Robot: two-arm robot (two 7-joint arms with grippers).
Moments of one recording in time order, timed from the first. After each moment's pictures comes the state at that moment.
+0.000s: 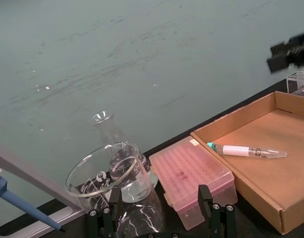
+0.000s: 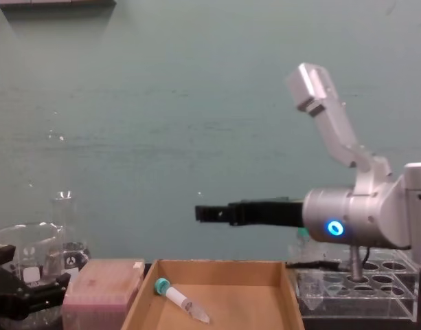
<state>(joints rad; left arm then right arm) -0.20 0.60 0.45 -1.41 -0.25 -0.12 0.03 0.63 0.12 -0.47 -1.05 0.35 0.20 0.35</state>
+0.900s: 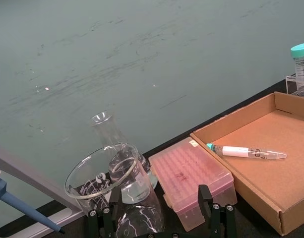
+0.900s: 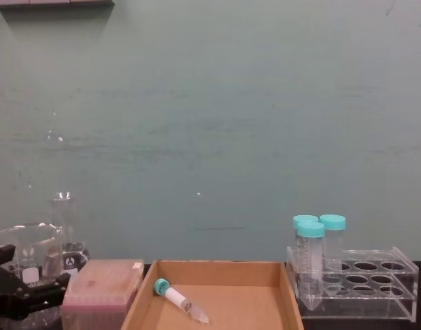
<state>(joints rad) -0.20 0.60 0.45 -1.41 -0.25 -0.12 0.03 0.28 0.28 -0.11 -1.37 0.23 0.04 -0.05</state>
